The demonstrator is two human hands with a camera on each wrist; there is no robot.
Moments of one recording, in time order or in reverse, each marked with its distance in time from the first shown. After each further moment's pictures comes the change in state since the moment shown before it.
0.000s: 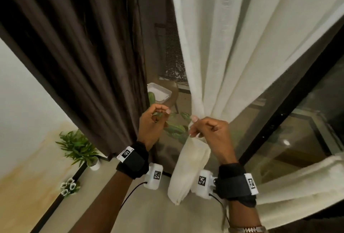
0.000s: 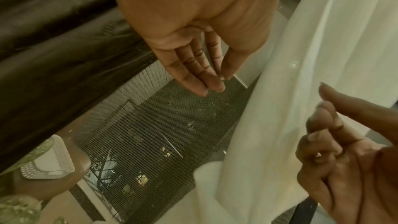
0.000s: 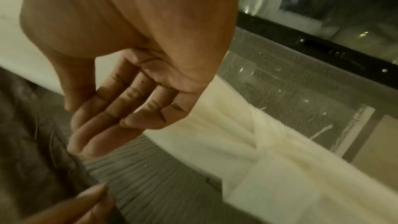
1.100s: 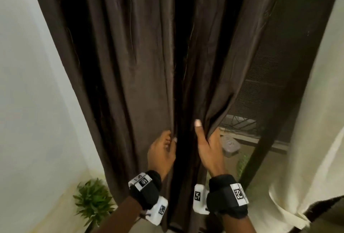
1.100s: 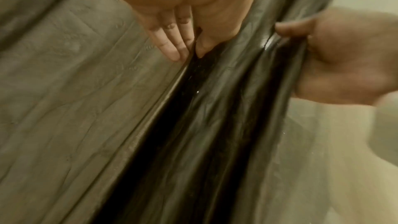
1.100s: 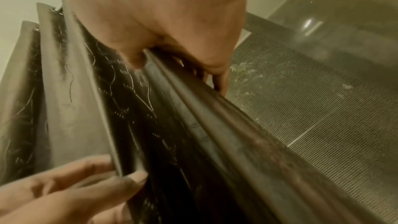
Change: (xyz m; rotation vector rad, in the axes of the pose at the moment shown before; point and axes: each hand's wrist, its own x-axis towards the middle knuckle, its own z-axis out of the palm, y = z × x) left_hand 0.152 -0.056 -0.224 0.365 0.169 0.222; right_hand 0.138 -0.031 0.305 -0.243 0.222 -0.151
